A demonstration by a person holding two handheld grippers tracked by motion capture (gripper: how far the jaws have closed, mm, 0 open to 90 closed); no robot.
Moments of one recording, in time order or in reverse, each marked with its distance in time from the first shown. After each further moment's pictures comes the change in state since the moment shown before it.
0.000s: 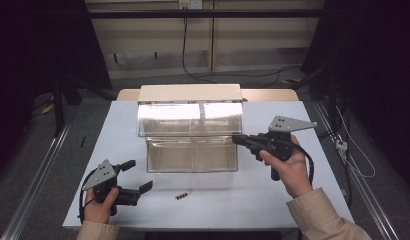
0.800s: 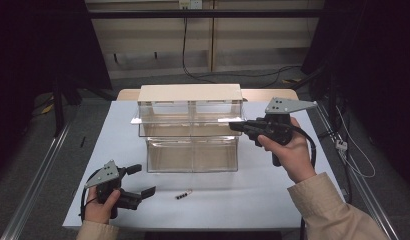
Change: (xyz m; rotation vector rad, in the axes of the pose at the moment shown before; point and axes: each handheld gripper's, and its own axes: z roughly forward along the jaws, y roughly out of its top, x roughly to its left) left arm -0.004 0.002 0.004 0.072 -0.136 -0.027; right arm 0.003 0.043 0.006 0.046 0.010 -0.073
